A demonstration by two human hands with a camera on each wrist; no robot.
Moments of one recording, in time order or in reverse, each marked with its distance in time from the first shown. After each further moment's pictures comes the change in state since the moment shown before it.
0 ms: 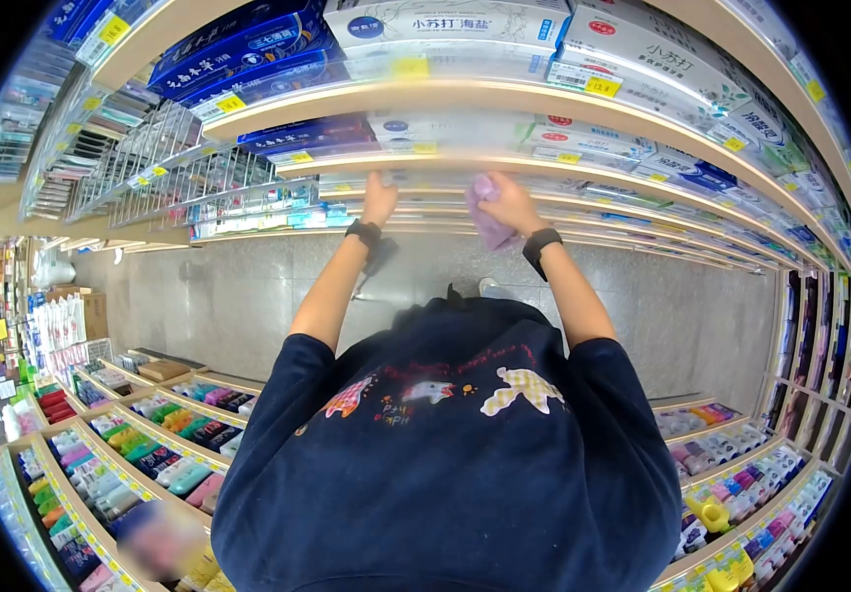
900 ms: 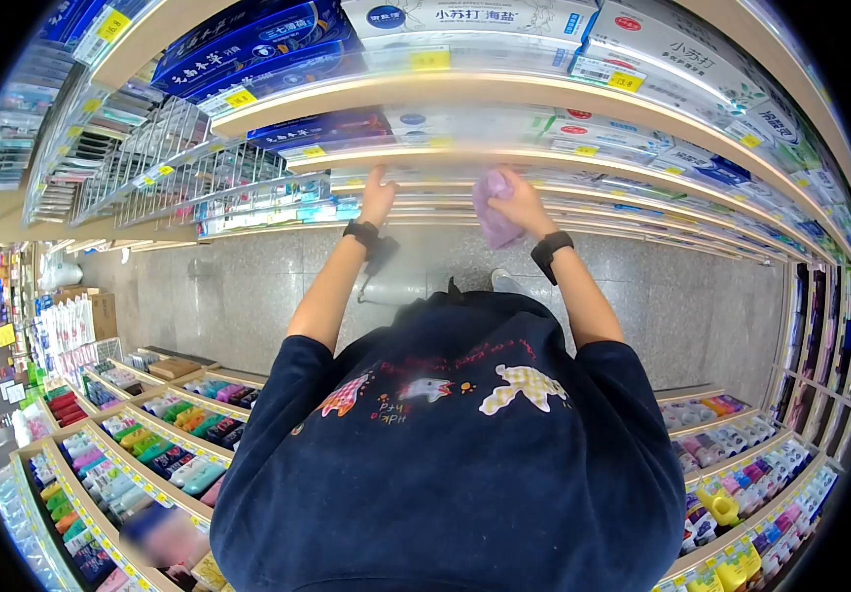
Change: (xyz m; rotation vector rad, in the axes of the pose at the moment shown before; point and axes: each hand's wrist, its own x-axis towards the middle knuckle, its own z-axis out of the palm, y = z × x) left_hand -0.005 -0.008 -0.033 -0.040 -0.060 -0.086; right_hand -0.009 -0.012 0.017 0.219 0.048 -0.009
